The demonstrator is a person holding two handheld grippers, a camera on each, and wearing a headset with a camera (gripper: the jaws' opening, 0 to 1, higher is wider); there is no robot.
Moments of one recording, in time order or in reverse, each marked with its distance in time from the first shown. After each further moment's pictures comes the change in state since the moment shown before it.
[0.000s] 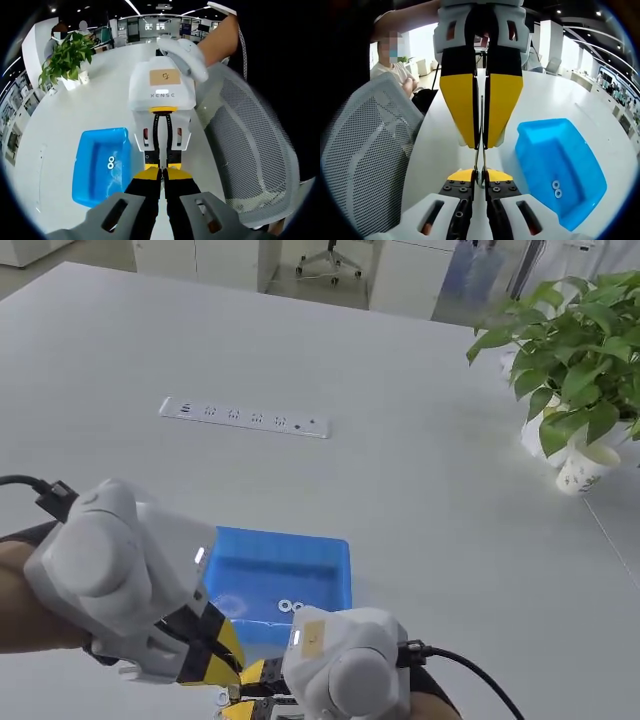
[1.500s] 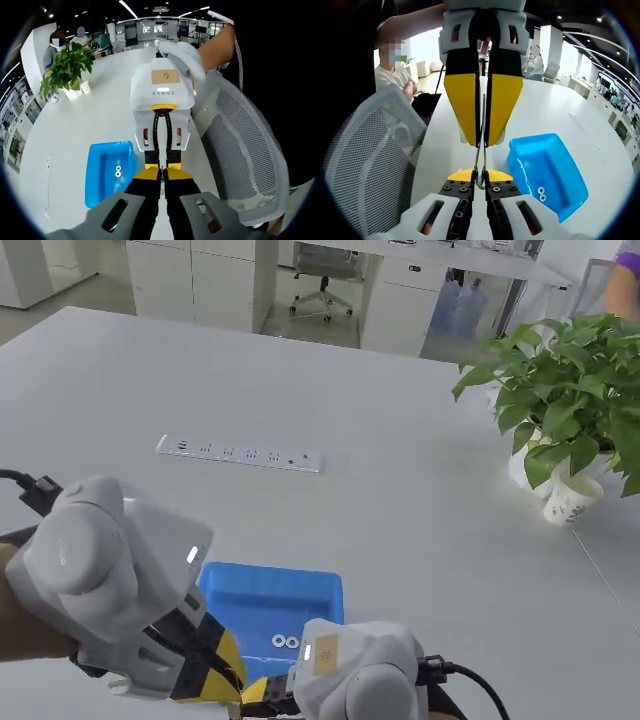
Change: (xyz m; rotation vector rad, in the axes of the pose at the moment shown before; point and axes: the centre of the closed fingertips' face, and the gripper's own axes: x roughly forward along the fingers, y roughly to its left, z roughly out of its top) left arm -0.027 0.001 0.031 0.032 -0.021 0.005; right arm -0.030 -0.003 0.028 -0.027 -0.027 -0.025
